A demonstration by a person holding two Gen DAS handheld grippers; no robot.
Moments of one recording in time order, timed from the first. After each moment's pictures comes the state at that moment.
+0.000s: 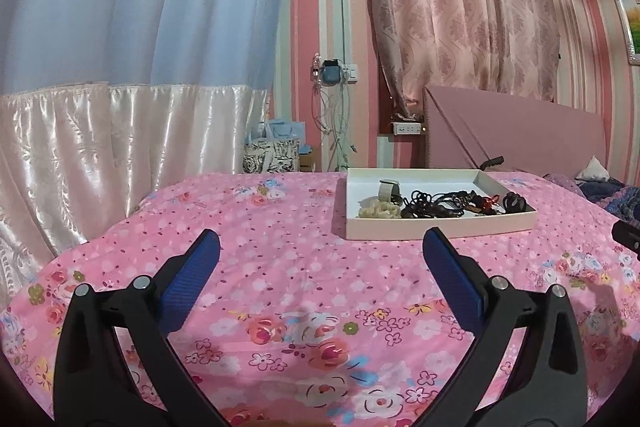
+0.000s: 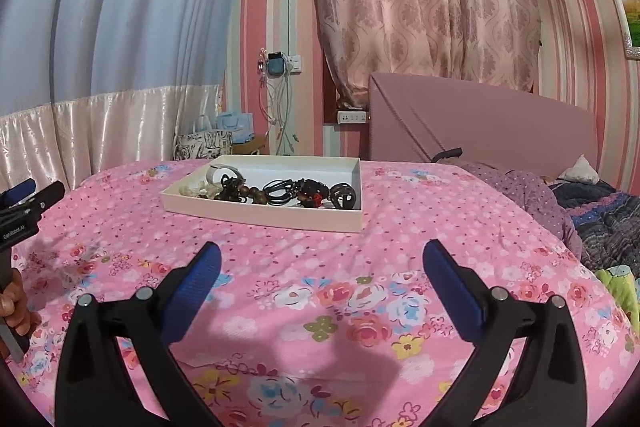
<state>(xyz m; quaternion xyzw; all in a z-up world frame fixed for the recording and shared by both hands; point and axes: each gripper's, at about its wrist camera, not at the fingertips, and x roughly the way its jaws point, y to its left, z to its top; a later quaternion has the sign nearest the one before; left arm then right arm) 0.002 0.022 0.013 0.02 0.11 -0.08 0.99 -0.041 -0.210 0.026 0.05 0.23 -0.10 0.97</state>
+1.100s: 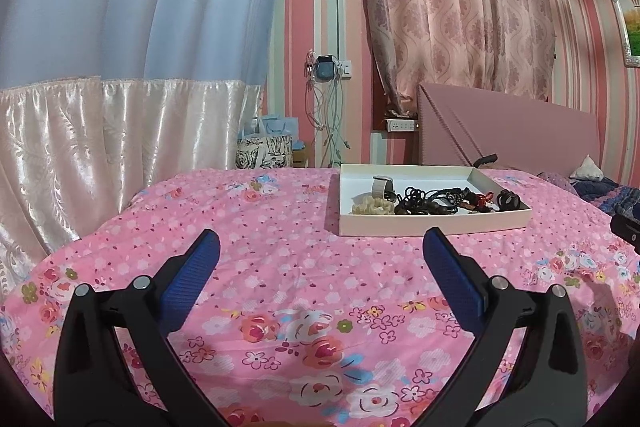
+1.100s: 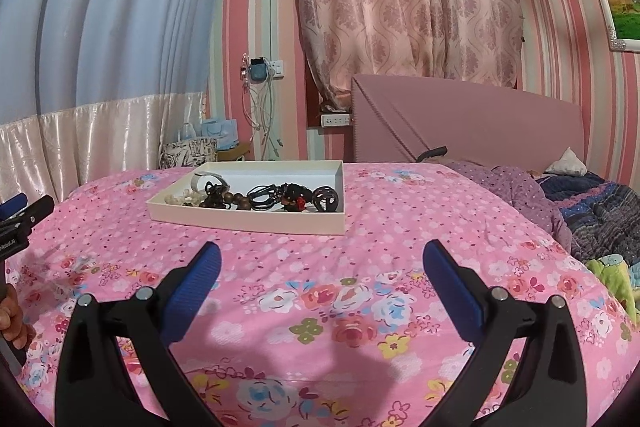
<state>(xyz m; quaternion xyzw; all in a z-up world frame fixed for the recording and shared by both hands) 0.004 0.025 0.013 0.02 0.12 -0.09 0.99 -0.045 -0.219 0.030 0.06 0.22 -0.13 0.97</state>
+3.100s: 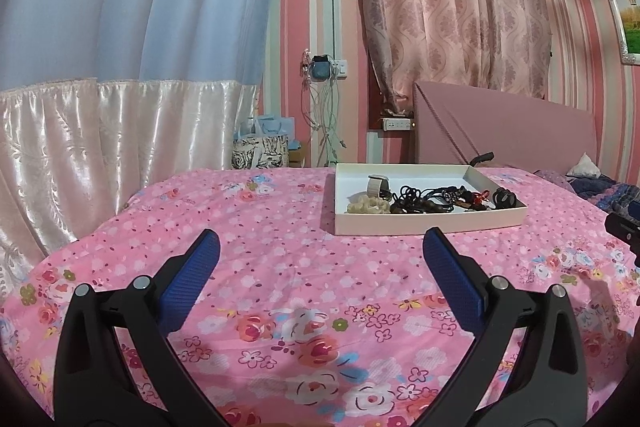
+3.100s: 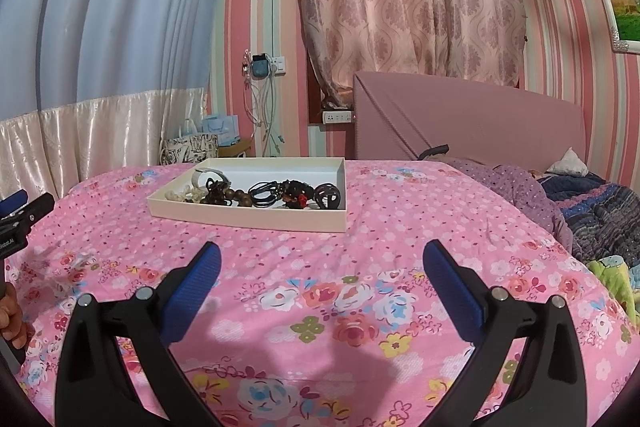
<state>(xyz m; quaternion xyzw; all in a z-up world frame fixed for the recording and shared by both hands) 0.000 0.020 0.013 0.02 0.11 -0.10 0.99 -0.040 -0.219 0.030 0.06 0.22 -0.12 0.96</state>
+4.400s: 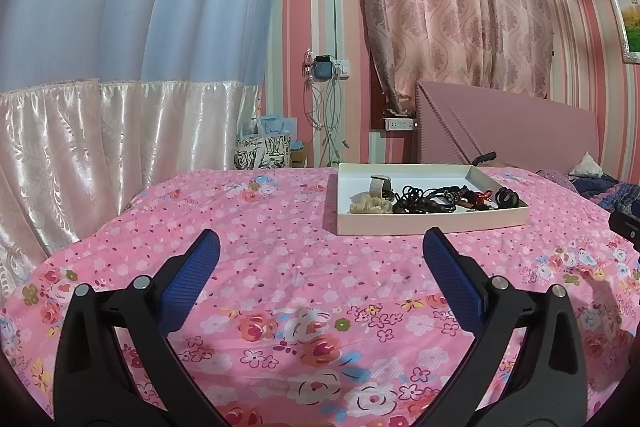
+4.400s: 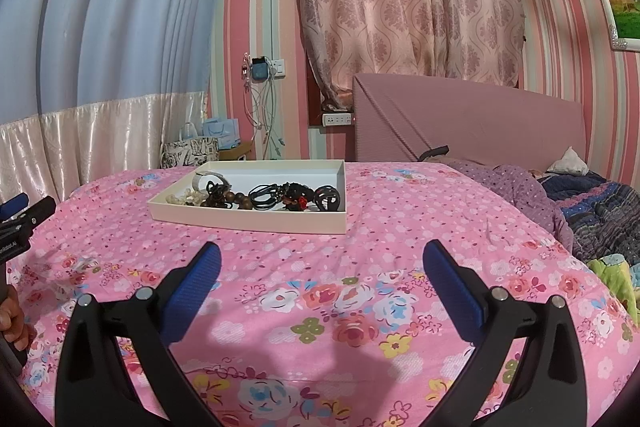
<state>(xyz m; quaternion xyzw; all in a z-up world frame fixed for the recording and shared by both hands) 0.002 0.020 0.016 0.02 0.12 -0.09 0.99 -0.038 -0.219 0.027 0.06 0.22 -0.12 0.97</state>
